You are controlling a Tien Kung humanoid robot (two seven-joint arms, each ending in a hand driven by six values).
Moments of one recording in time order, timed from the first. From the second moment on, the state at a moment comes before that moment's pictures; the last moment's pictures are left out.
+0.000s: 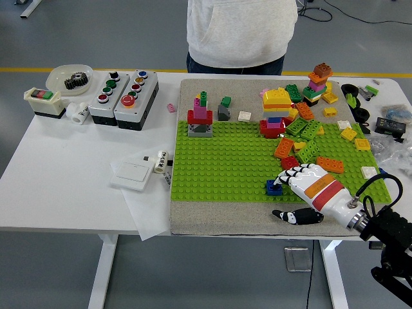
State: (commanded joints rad) left arm -0.15 0.12 -0.42 -0.27 1.29 0.17 0.15; right arm 0.40 -0.49 0.64 1.24 -2.21 -0.46 0.17
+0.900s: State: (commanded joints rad) left arm -0.15 0.12 -0.42 -0.27 1.30 0.17 0.15; right arm 0.40 -0.49 0.63 1.22 -2.21 -0.46 0.16
